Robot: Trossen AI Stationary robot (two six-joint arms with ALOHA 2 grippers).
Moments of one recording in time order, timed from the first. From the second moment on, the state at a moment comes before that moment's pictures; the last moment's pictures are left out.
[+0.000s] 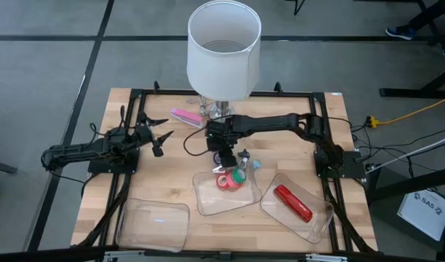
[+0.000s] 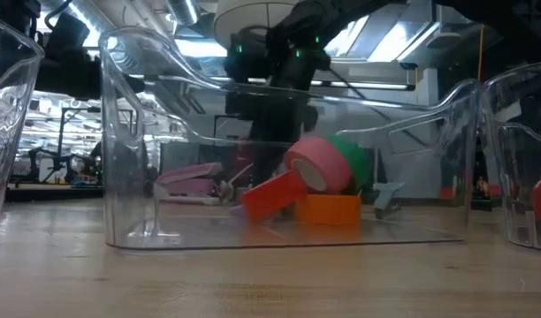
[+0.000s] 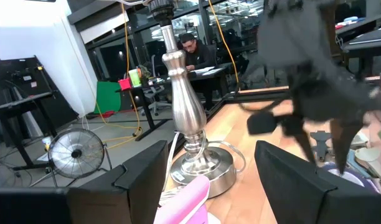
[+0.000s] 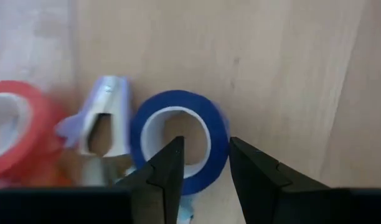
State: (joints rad) left arm 0.17 0.02 0.01 0.06 -0.35 0.23; right arm -0.09 2.19 1.75 -0.81 -0.17 -0.31
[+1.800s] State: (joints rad) left arm 0.17 0.02 0.01 0.06 -0.35 0.23; right arm -0.09 2.31 1.84 -0.77 -0.20 -1.03
